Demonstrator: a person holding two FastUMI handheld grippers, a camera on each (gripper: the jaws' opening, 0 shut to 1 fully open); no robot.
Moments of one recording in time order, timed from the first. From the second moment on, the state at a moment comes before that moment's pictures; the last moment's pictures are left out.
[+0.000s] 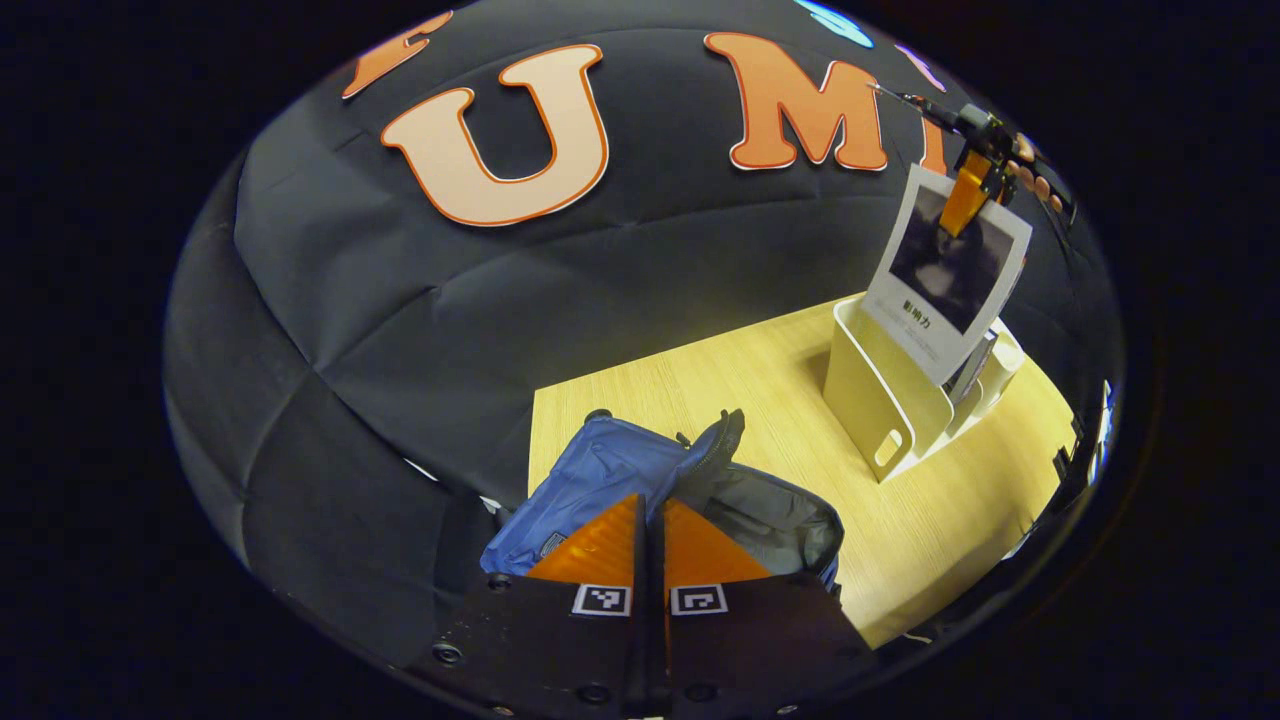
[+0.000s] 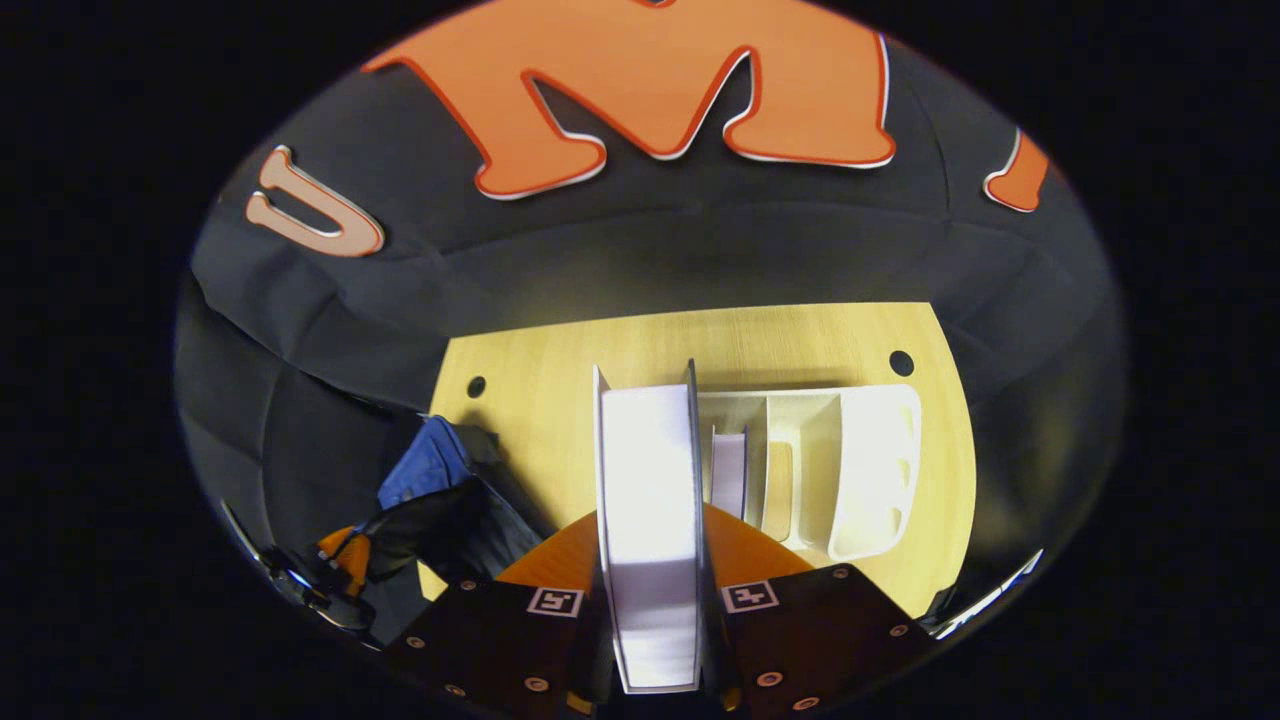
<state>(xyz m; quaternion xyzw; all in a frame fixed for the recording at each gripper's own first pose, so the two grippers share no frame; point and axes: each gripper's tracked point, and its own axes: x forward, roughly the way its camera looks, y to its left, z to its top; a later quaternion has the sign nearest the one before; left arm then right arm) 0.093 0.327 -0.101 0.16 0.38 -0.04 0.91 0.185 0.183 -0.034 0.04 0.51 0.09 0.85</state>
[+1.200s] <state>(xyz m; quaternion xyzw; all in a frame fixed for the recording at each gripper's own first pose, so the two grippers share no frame) 0.100 0.327 -0.104 0.13 0.39 -0.03 0.91 0.068 0.385 -0.152 0.24 0.53 0.20 0.79</state>
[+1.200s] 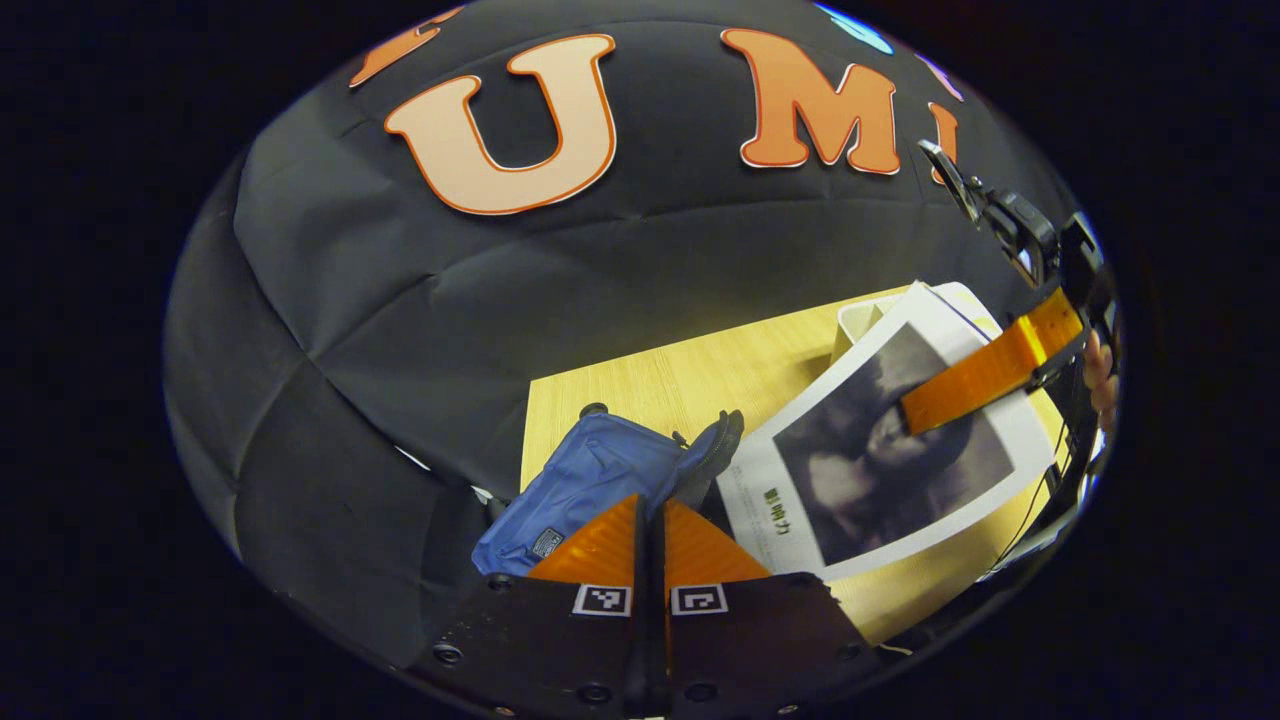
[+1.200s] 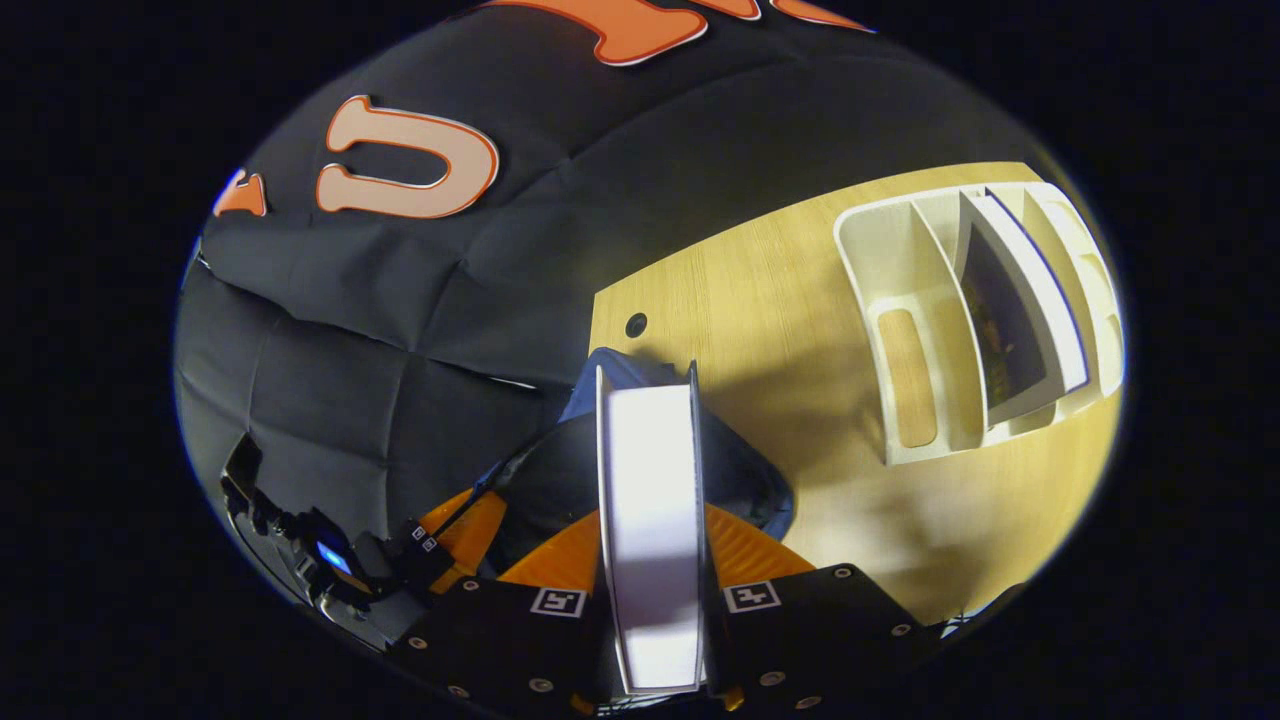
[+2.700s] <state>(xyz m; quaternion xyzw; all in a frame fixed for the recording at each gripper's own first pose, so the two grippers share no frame) 0.090 0.270 -0.123 0.10 0.42 -0.14 0.89 0.096 0.475 -0.300 0.33 0.52 0.11 0.78</state>
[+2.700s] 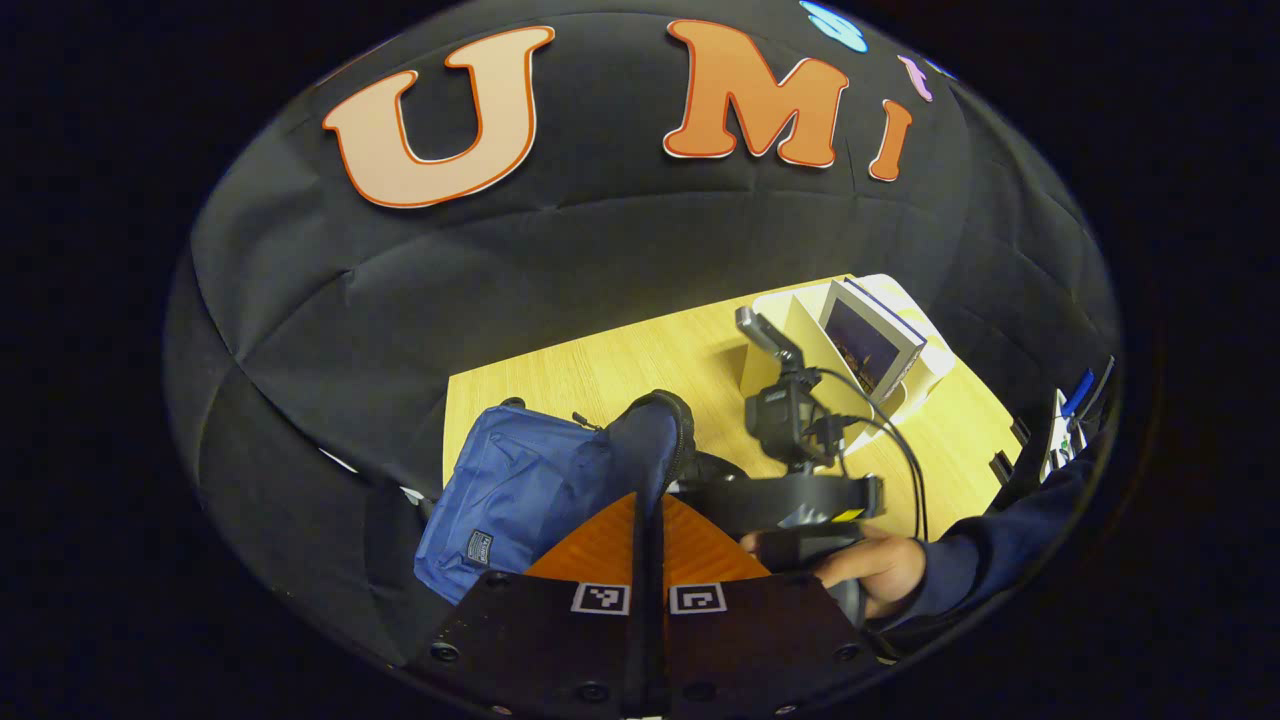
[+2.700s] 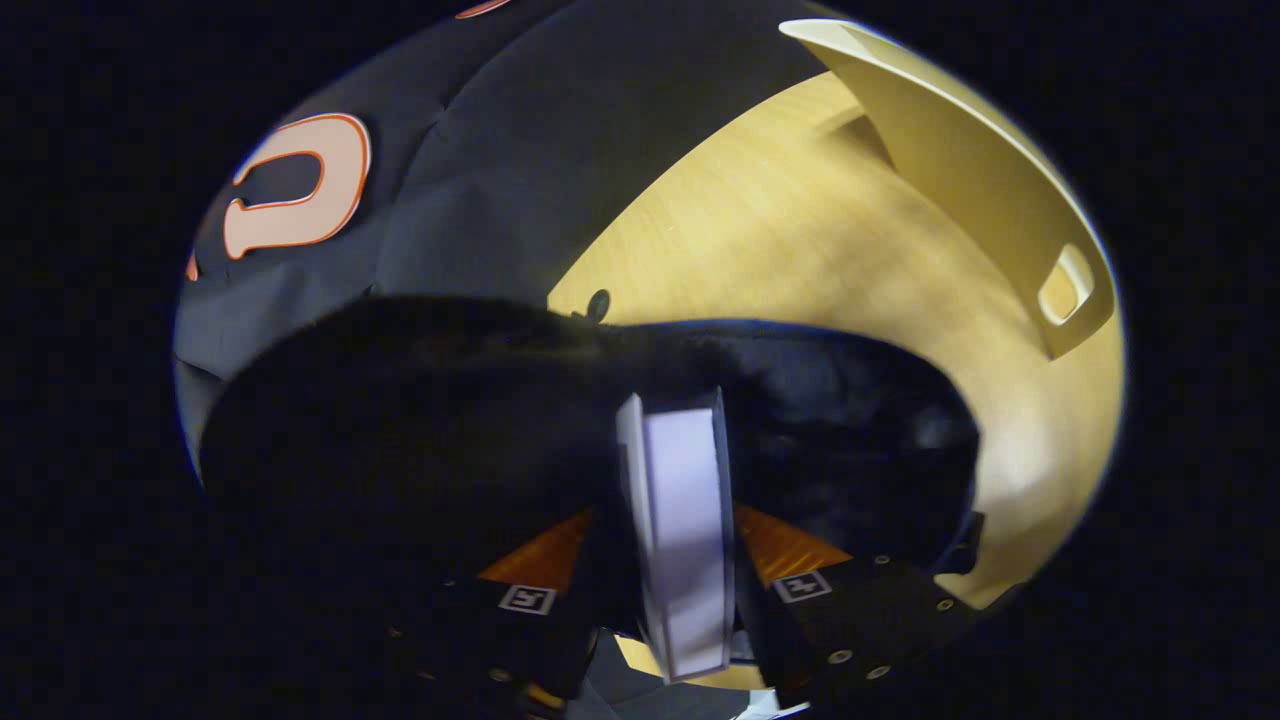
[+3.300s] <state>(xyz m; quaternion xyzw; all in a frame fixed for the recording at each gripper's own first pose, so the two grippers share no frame) 0.085 0.261 -0.139 0.08 0.42 -0.13 0.90 0.143 0.314 -0.187 0.09 0.42 0.07 0.90</state>
